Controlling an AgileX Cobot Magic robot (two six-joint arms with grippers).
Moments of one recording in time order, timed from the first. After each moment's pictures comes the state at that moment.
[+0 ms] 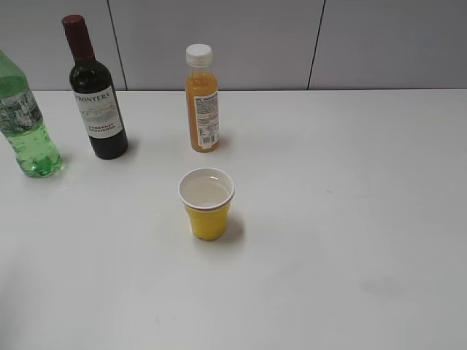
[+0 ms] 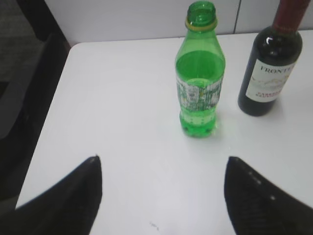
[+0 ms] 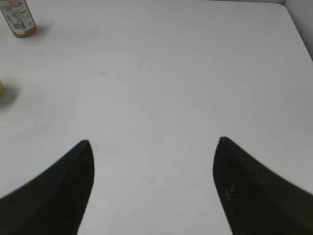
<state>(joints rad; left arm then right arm) 0.06 0.87 -0.78 0.01 0.62 0.07 0.09 0.00 -0.42 0.11 0.95 -0.05</state>
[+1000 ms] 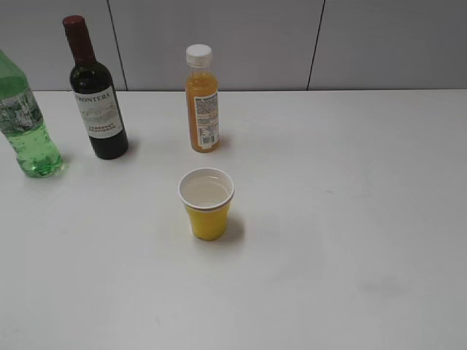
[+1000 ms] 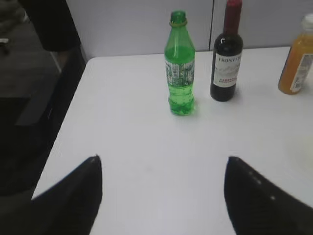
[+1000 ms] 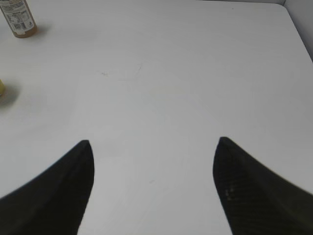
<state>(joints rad) 0.06 0.20 -0.87 -0.07 1.22 0.13 0.09 0.00 -0.42 0.11 0.95 -0.05</state>
